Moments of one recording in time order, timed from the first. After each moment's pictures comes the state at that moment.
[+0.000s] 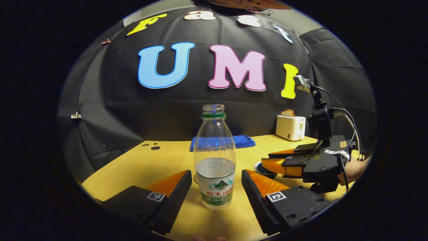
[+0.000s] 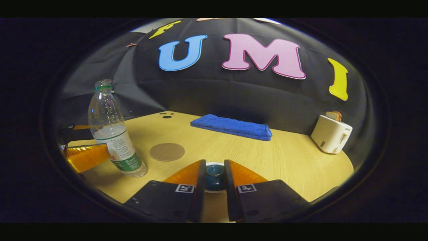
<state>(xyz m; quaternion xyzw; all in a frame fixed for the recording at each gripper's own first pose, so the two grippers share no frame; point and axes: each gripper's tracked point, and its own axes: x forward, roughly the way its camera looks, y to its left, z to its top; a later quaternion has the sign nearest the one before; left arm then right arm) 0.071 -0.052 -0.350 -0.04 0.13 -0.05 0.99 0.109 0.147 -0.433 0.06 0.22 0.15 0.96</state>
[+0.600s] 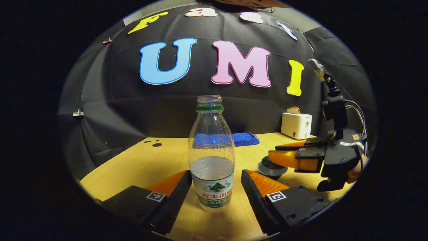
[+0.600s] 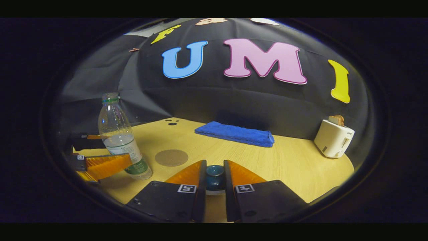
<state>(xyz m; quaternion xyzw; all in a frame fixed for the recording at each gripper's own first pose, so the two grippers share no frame) 0.084 -0.058 -0.363 -0.04 0.15 -0.02 0.99 0.110 0.131 -0.403 0.08 0.18 0.17 0.97</state>
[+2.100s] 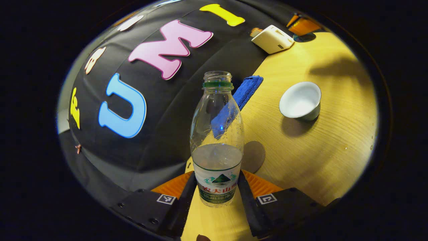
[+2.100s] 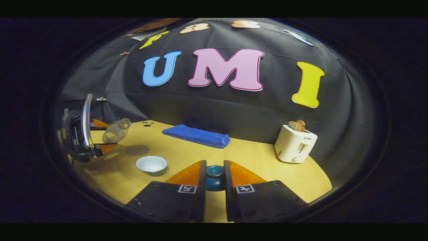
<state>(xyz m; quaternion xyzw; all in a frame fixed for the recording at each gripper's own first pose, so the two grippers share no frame) 0.125 -0.037 -0.392 0.44 0.25 0.01 0.86 0.082 -0.024 -0.407 0.04 0.16 0.10 0.98</state>
